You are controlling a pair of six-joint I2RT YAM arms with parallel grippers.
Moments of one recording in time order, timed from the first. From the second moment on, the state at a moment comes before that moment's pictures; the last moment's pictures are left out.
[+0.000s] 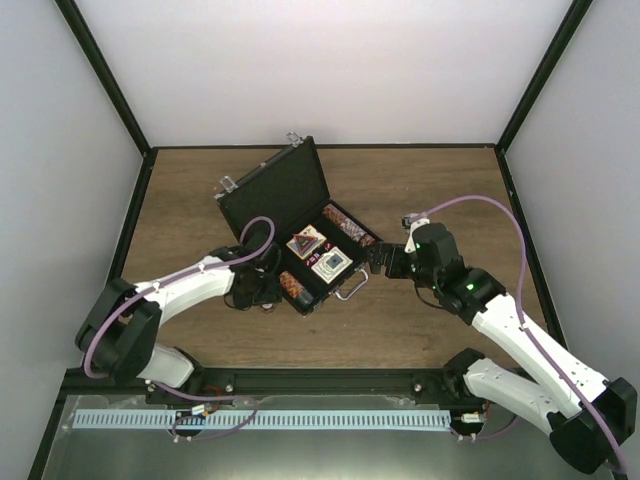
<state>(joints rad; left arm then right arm) -0.62 1.44 0.79 -0.70 0.04 -0.73 0.58 0.88 0.76 -0.49 0.00 0.56</state>
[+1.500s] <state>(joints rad) -0.64 1.40 0.71 -0.68 0.01 -0.69 0.58 0.90 0.75 -0.49 -0.03 0.59</state>
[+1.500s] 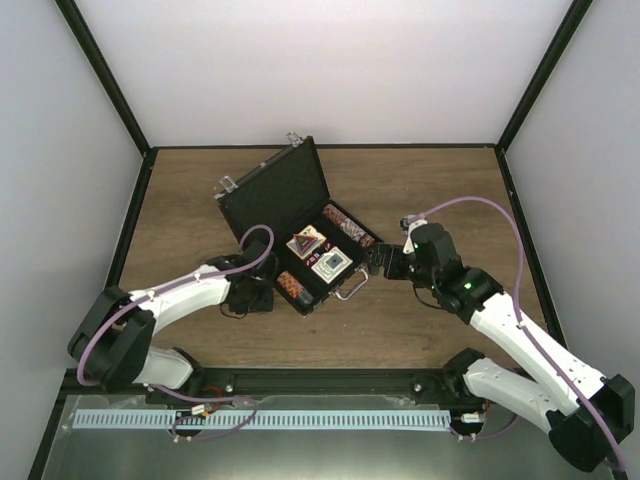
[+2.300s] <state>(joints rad) -0.80 1.35 0.84 -0.14 0.23 -0.38 0.58 1.00 0.87 -0.54 -0.17 0.61</state>
